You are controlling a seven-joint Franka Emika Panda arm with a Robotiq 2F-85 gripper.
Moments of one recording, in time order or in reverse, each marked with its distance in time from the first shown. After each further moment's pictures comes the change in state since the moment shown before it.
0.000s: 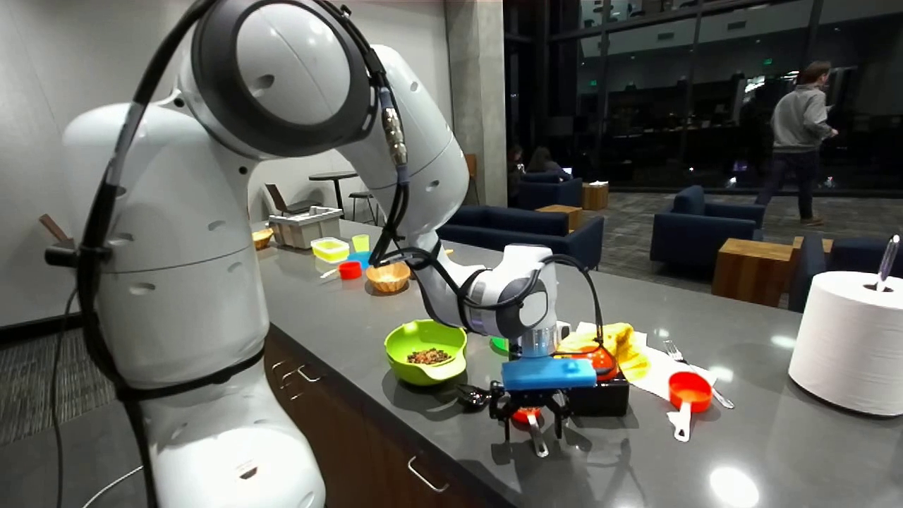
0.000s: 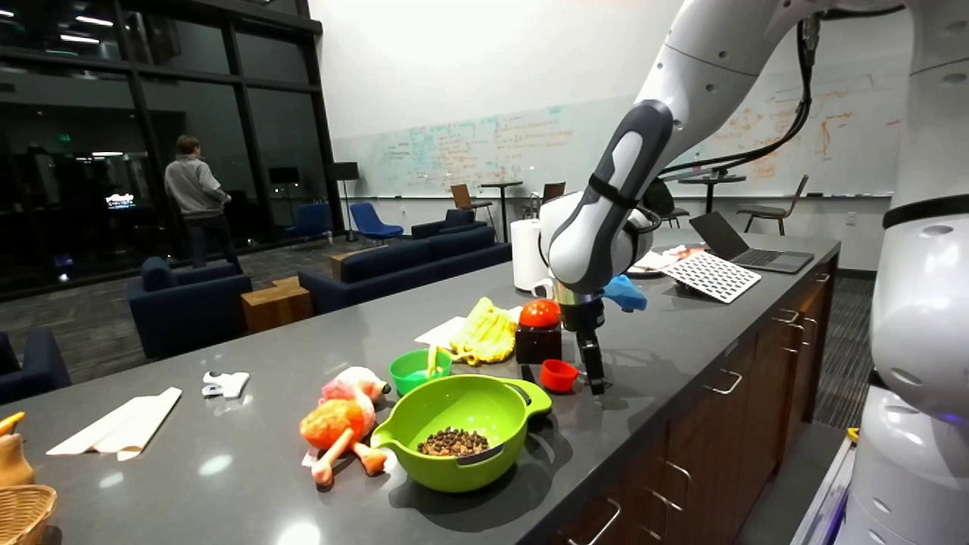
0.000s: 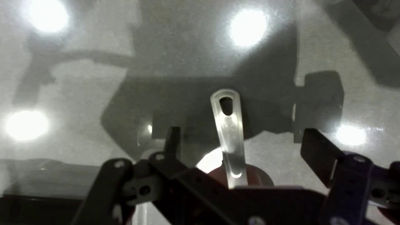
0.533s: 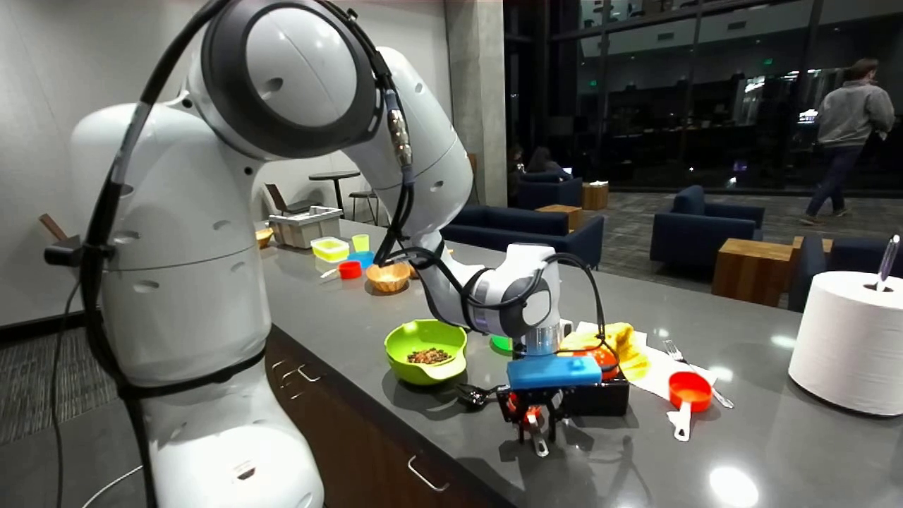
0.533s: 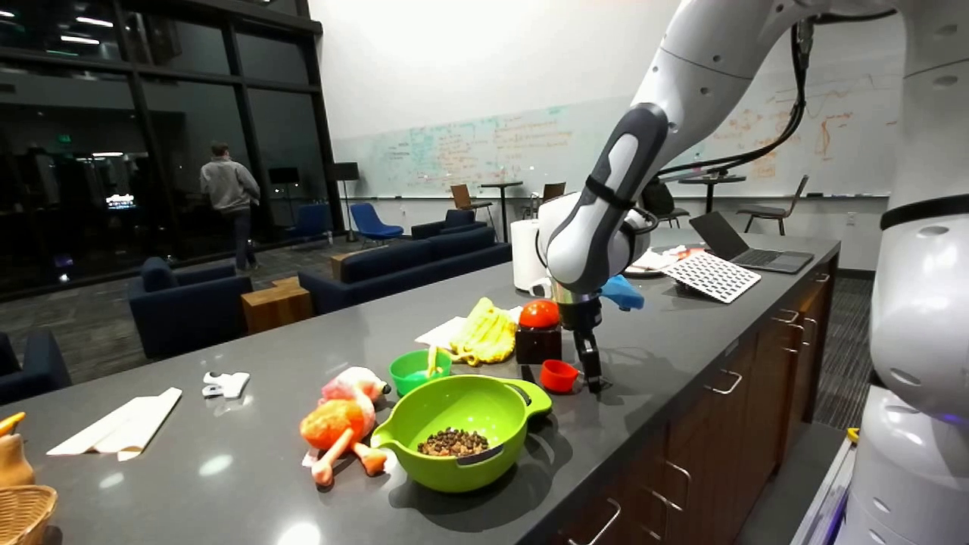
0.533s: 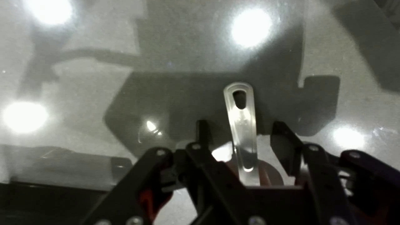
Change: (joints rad) arm -0.009 0.016 0.006 0.019 0.001 0.010 -0.038
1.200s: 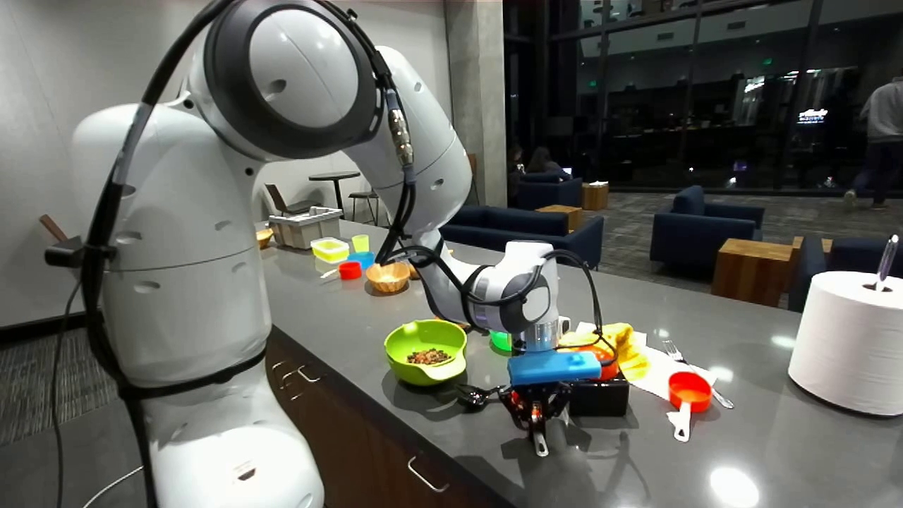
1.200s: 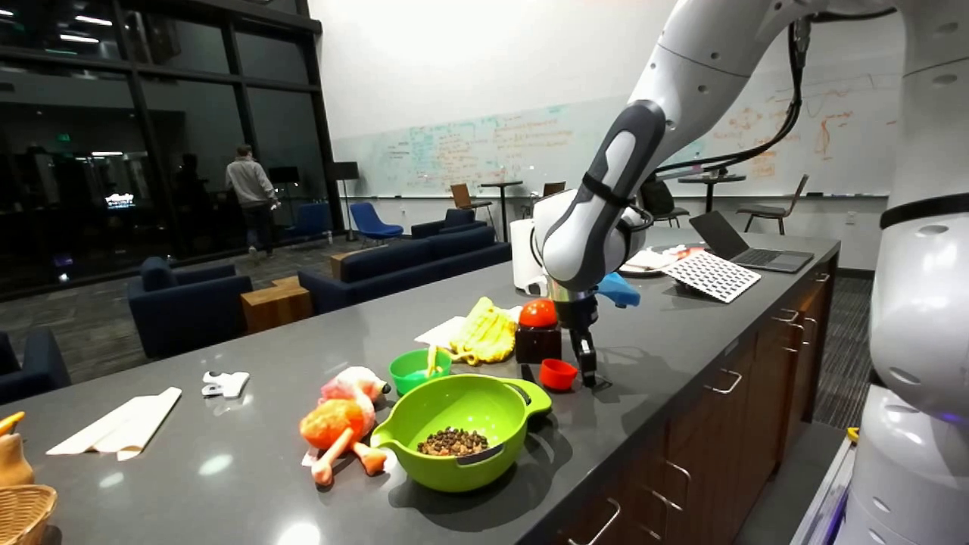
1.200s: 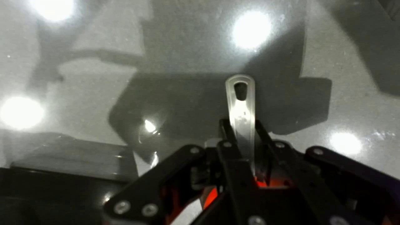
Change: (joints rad) arm 0.000 0.001 0.013 0.015 -0.006 -0.017 -0.014
